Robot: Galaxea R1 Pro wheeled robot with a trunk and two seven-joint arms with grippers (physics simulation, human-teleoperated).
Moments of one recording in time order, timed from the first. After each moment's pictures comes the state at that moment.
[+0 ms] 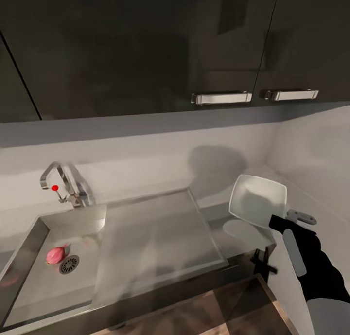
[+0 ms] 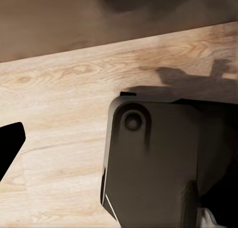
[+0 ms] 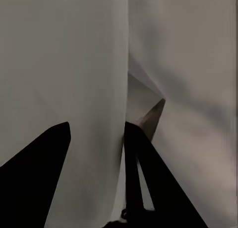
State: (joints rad) left arm 0.37 -0.01 0.10 -0.89 0.01 -0.07 0.00; right arm -0.55 -0.17 -0.22 -1.24 -0.31 0.64 -0.34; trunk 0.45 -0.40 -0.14
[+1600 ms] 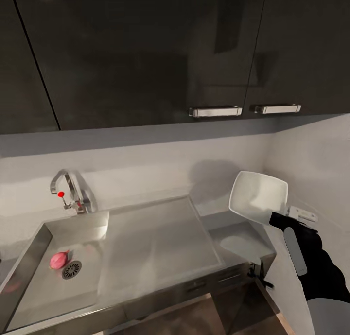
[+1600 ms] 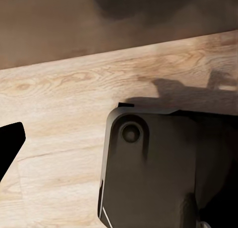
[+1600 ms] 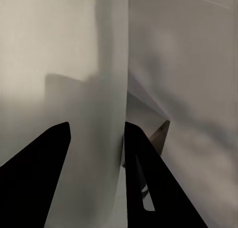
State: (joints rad) left arm 0.37 -0.01 0.10 -0.86 0.01 -0.07 0.00; right arm -0.55 -0.16 -0.22 -1.28 -0.31 0.65 -0.34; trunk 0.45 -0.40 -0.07
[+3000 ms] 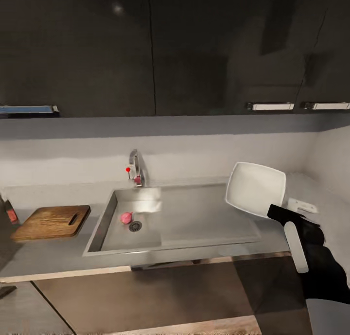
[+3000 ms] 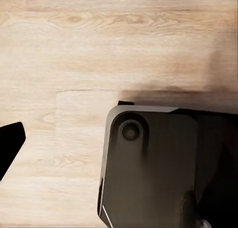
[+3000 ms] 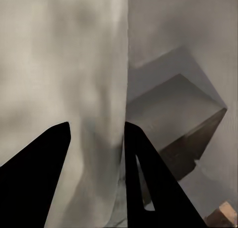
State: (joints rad) left arm 0.37 -0.01 0.10 -0.85 0.01 -0.07 0.00; right arm -0.55 -0.14 -0.21 -1.41 -0.31 0.72 -0.34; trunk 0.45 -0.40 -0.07
